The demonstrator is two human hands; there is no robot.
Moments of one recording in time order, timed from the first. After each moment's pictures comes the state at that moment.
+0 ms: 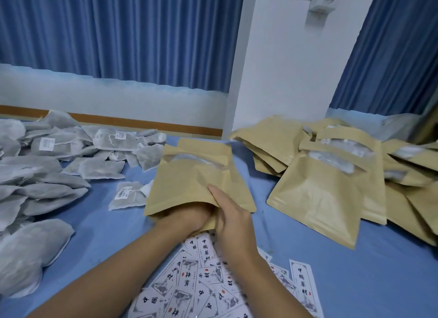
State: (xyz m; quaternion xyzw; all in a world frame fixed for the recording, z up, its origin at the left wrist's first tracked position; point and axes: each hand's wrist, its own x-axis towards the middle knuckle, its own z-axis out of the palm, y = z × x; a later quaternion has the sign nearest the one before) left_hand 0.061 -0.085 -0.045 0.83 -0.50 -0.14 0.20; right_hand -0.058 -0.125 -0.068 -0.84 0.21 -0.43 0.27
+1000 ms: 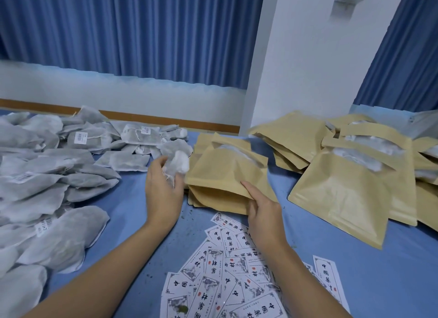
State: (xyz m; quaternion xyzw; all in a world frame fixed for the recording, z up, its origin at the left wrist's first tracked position) left_hand 0.133 -0.029 -0.071 0.72 -0.27 0.17 0.61; right_hand -0.059 -0.145 -0.070 -0.82 0.30 -0.40 0.28
